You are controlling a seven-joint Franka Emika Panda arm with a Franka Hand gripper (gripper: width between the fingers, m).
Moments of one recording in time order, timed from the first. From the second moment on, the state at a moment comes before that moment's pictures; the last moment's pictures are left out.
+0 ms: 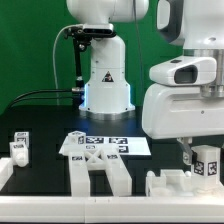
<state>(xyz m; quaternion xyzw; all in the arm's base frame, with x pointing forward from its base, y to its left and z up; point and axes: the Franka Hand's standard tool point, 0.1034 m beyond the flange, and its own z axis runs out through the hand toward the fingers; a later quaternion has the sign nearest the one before) 0.608 0.124 0.076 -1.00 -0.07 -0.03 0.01</state>
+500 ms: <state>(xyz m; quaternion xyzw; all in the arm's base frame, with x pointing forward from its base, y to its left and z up) 0.614 0.120 0.075 -0.97 0.23 -0.03 0.03</state>
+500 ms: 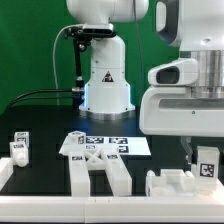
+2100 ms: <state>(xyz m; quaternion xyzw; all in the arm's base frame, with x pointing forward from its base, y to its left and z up) 0.613 0.124 0.079 -0.90 0.43 0.02 0.06</state>
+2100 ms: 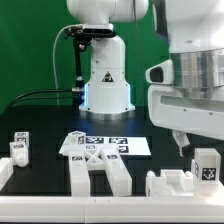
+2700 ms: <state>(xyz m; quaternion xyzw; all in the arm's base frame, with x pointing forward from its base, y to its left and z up) 0.617 0.120 0.077 -0.99 0.13 -0.01 0.05</state>
